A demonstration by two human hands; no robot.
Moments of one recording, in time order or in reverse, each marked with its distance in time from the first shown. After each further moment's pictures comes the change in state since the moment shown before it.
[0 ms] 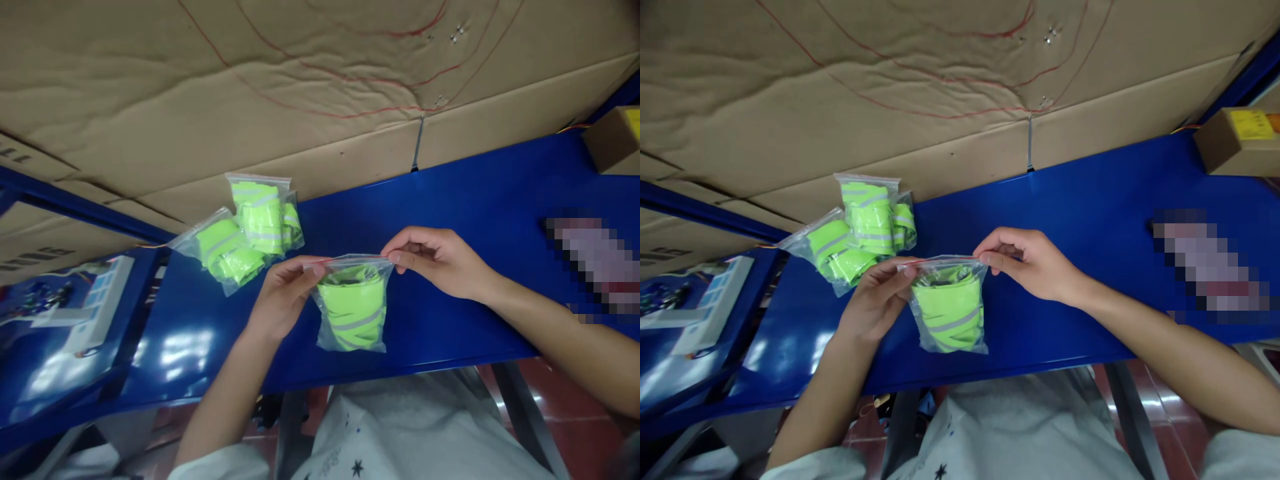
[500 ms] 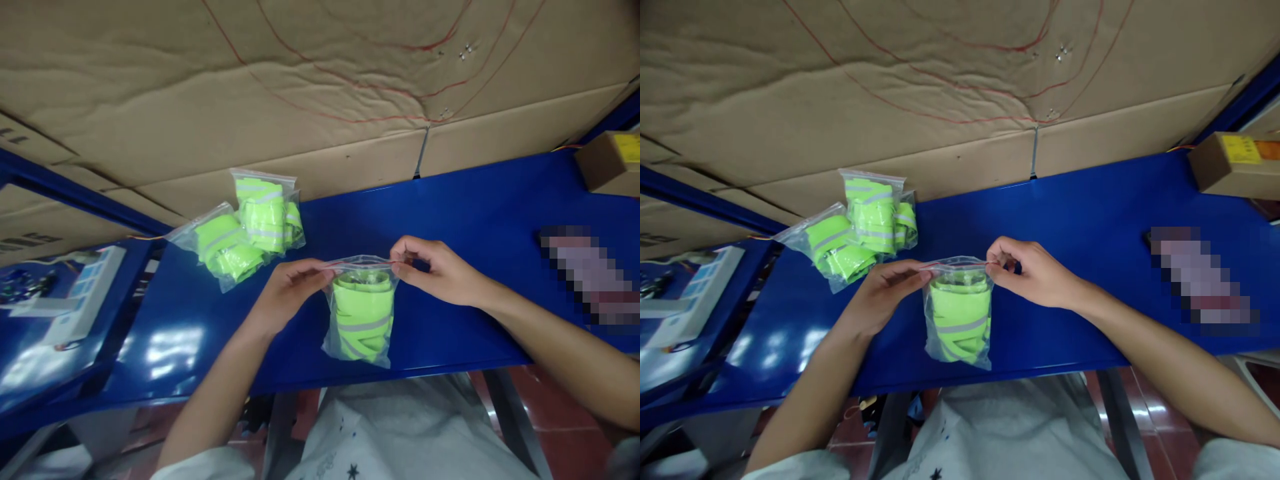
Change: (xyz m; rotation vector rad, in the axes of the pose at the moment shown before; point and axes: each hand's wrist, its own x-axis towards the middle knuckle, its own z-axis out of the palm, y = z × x) left_hand 0.003 -0.001 -0.013 0.328 -0.114 0.015; right_hand 0.000 0.010 -0.007 -0.324 -0.088 -0.095
